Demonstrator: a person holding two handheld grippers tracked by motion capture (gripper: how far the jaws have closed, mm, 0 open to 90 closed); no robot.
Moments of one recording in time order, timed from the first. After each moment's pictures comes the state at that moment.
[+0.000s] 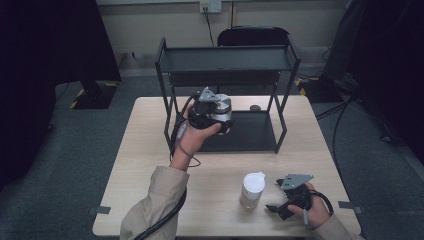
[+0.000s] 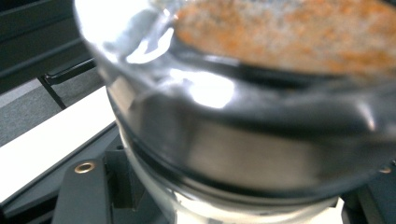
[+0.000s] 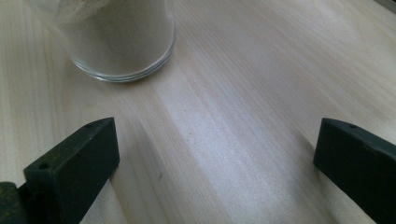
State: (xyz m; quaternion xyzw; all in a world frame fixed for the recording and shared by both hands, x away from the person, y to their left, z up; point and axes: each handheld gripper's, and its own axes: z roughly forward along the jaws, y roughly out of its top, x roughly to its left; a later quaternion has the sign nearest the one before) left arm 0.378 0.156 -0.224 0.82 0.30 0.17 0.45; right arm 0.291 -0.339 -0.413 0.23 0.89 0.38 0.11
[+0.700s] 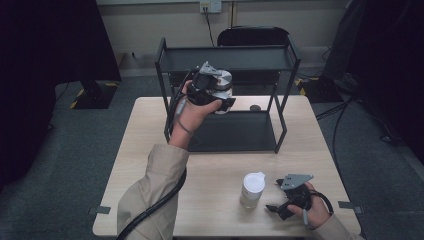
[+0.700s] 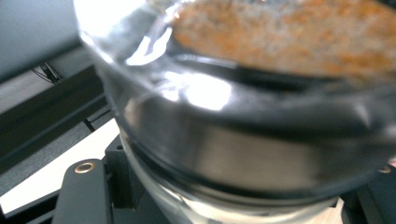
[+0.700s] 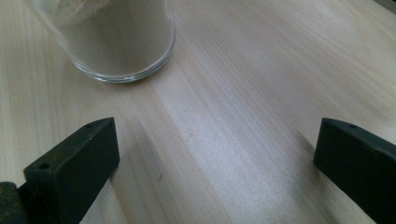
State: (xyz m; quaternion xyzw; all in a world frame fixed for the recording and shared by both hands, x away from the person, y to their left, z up) left arm 0.392 0.153 -0.166 0.82 0.31 0.19 0.45; right arm 0.291 -0.338 -0.413 0.23 0.89 0.38 0.11
